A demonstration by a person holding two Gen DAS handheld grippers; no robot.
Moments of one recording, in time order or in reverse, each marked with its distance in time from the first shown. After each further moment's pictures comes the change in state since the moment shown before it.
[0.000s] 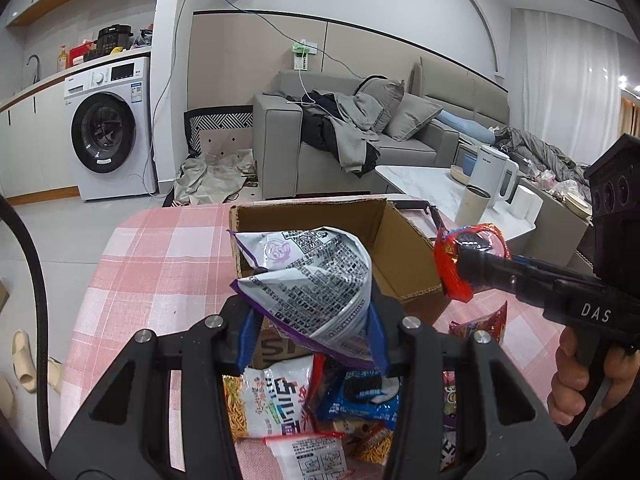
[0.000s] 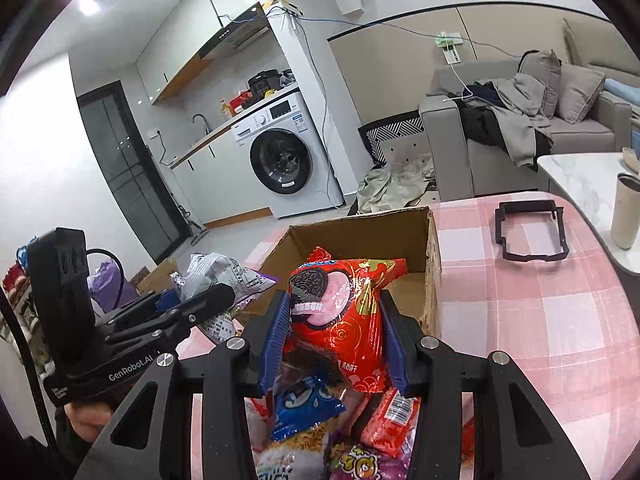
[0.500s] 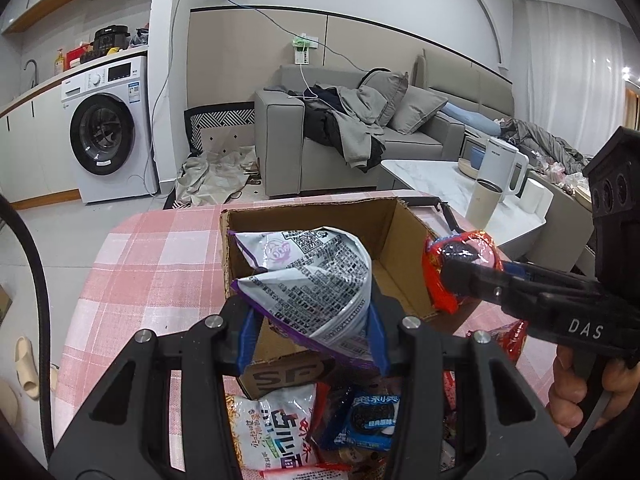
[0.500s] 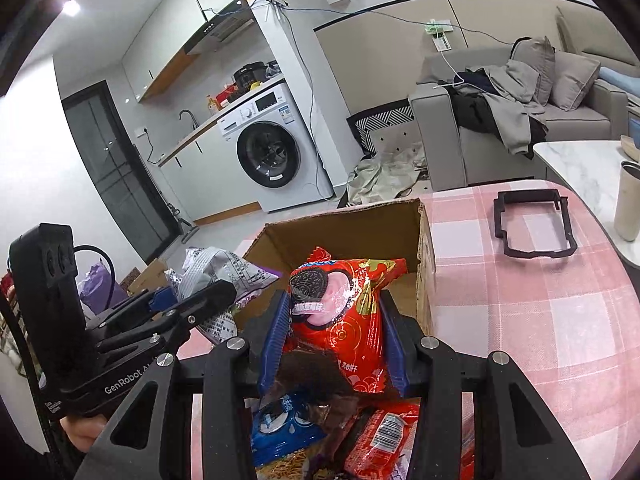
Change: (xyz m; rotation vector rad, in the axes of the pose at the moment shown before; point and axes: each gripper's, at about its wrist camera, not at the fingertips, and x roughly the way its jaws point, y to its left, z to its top) left arm 0.051 0.000 0.012 0.019 0.021 0.018; right arm 0.043 -0.021 0.007 0.022 0.037 -0.033
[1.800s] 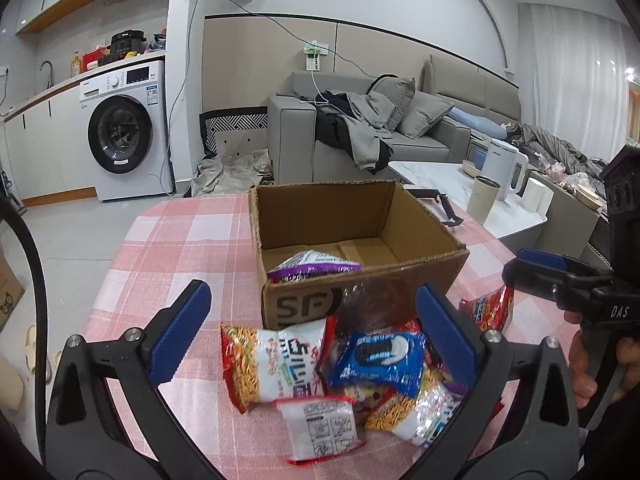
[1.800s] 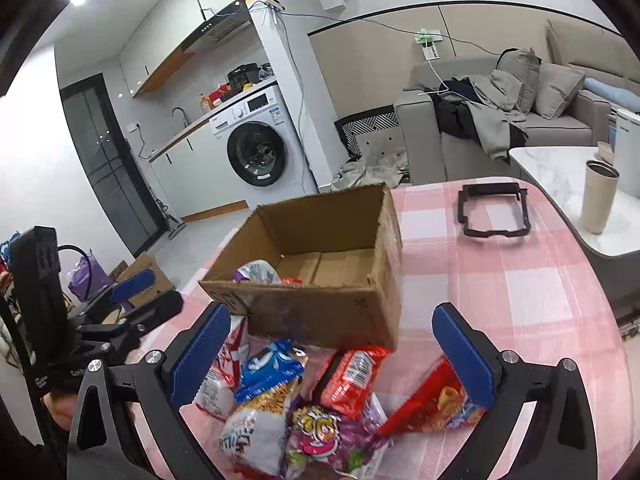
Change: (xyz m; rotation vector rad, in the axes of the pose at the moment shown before) left arm -0.072 0.008 -0.054 -0.004 -0.035 0.044; right arm -0.055 -0.009 -0.039 -0.030 -0.016 -0.070
